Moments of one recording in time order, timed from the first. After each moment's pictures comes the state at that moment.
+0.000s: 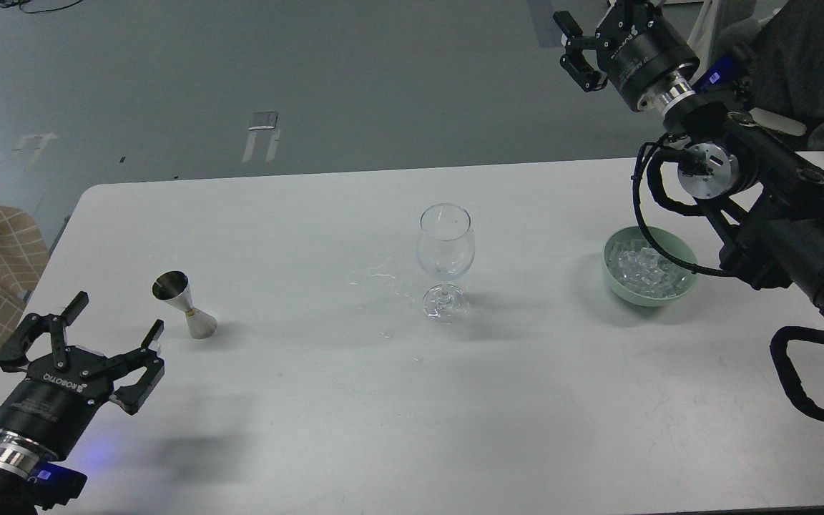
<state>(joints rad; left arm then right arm) 0.42 0.29 -1.74 -1.61 -0.24 -0.27 0.34 1.01 -0.18 0.81 0.57 -0.40 0.35 0.39</state>
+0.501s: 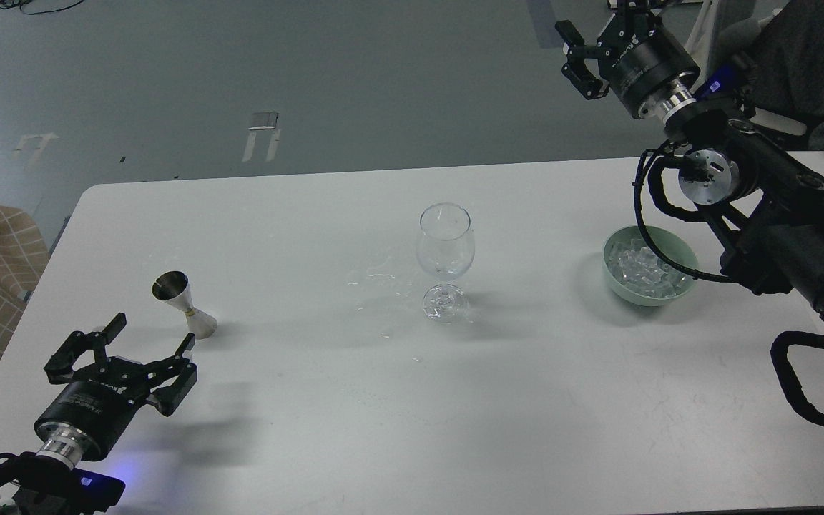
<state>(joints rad) 0.32 0.16 -1.73 -1.59 -0.15 -0.01 0.35 0.99 -0.18 0.81 0.57 -0.40 0.35 0.39</state>
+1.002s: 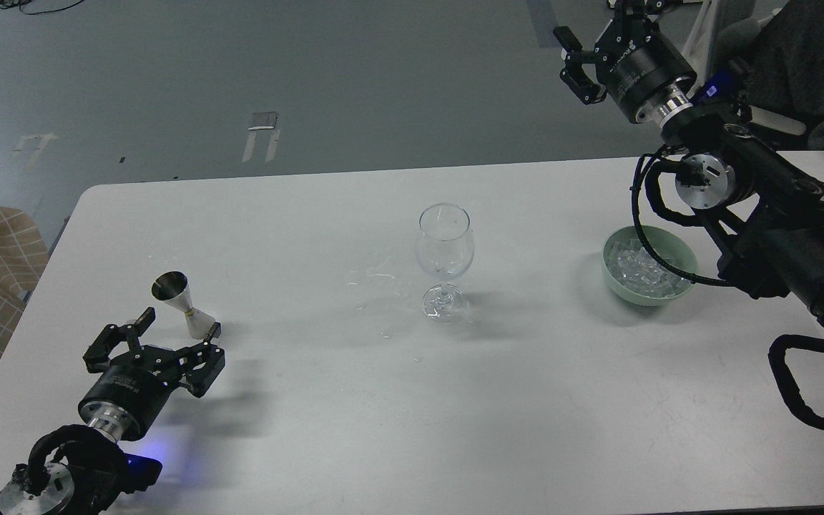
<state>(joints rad) 0.18 0.07 -1.74 -1.44 -0.06 0.00 0.34 0.98 -0.18 0.81 0.57 -0.40 0.35 0.39</state>
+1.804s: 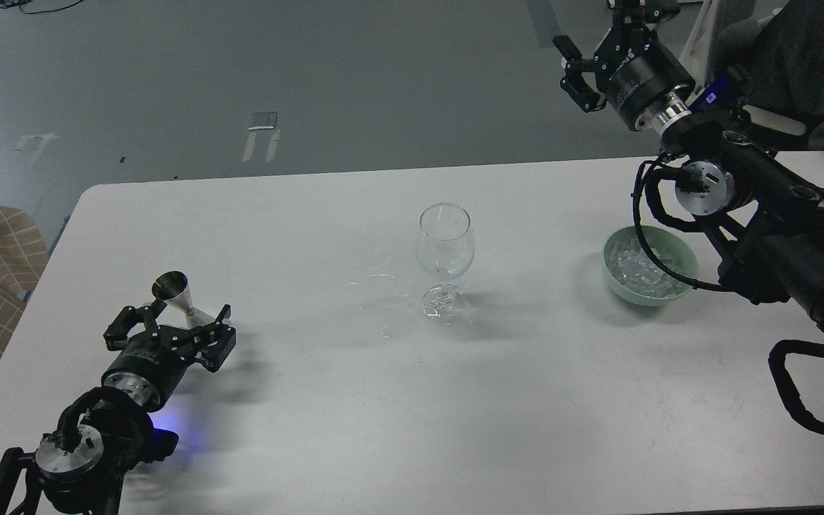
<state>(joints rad) 0.06 0.03 -1.74 -1.30 0.00 0.00 0.33 0.97 -0.18 0.81 0.57 -0.42 0.35 0.39</state>
